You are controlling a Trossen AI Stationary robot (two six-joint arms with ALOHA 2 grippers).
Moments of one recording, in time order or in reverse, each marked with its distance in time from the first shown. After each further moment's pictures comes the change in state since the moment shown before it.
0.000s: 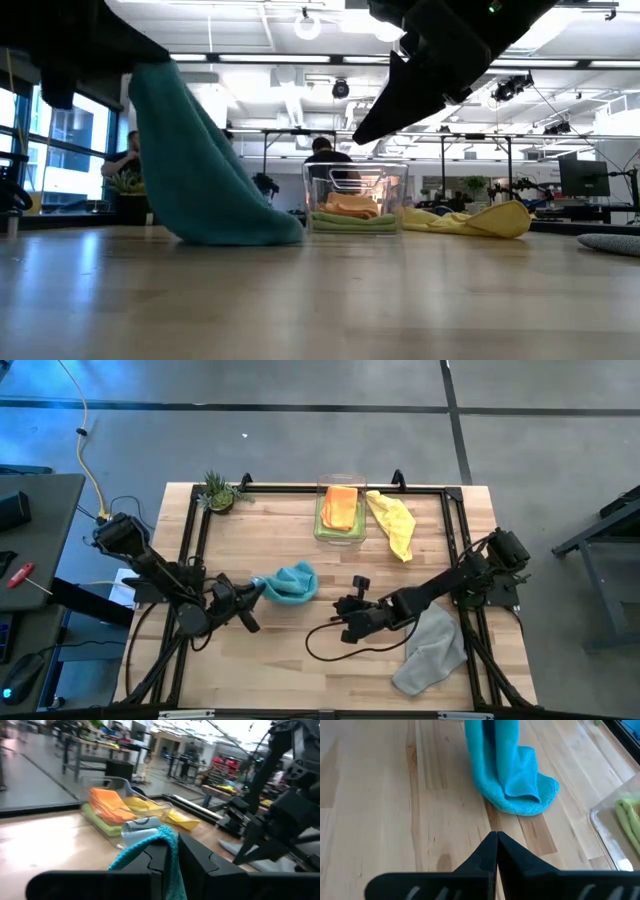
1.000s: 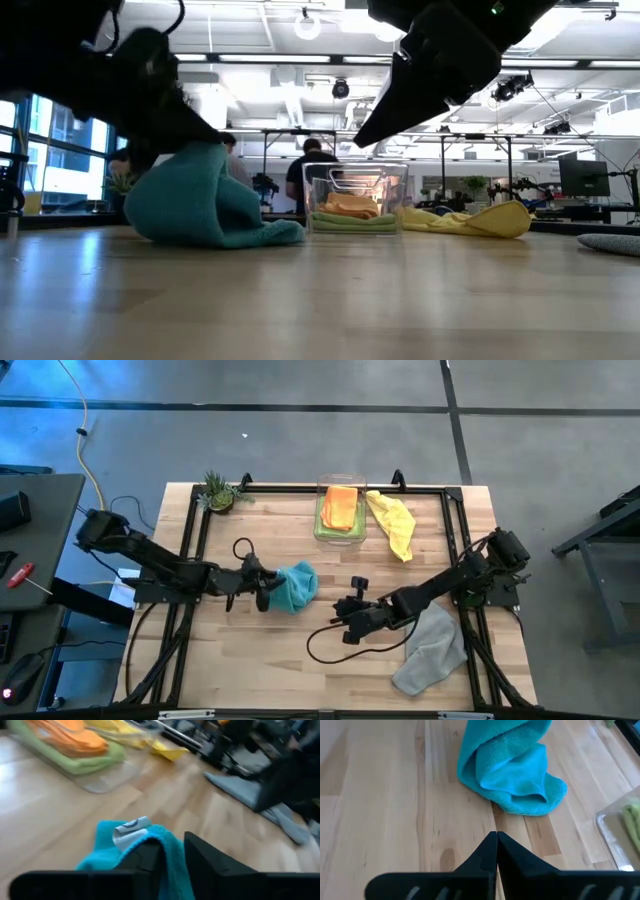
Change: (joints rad) left arm 0.545 -0.218 -0.090 -0.494 0.964 -0.288; right arm -0.009 0.000 0.000 -0.004 -0.040 -0.053
